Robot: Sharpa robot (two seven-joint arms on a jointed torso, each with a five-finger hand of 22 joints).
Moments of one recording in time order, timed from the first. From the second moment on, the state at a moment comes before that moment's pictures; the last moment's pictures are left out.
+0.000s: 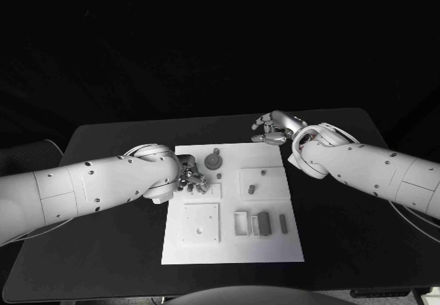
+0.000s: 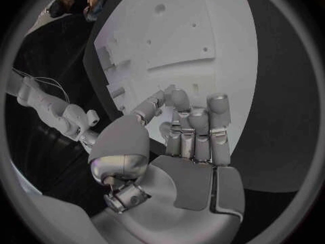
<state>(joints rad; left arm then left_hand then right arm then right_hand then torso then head) 1.30 -0.61 -0.24 1.39 -1.04 0.00 -0.58 0.86 0.01 0.55 -0.25 0.26 1.17 0.02 0.28 0.56 1.30 -0.07 0.85 0.61 1.10 -0.14 1.44 0.68 0.02 1.22 -0.24 0.81 1.31 1.19 -0.64 -0.04 1.16 -1.23 -0.41 0.01 1.04 -0.12 0.60 -0.21 0.15 0.80 0.17 0.22 0.45 1.07 0.06 1.26 0.85 1.03 -0.03 1.42 0.93 0.25 0.97 0.06 0.92 1.31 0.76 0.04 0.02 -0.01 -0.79</state>
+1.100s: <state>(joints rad) 1.30 -0.61 -0.24 1.39 -1.08 0.01 -0.59 0.86 0.00 0.56 -0.25 0.26 1.19 0.02 0.28 0.56 1.32 -0.08 0.87 0.61 1.11 -0.16 1.45 0.69 0.02 1.24 -0.25 0.83 1.31 1.19 -0.64 -0.04 1.16 -1.23 -0.40 0.01 1.04 -0.12 0.60 -0.21 0.16 0.80 0.17 0.22 0.45 1.06 0.07 1.26 0.85 1.02 -0.03 1.42 0.93 0.25 0.97 0.06 0.92 1.31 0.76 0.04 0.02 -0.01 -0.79</state>
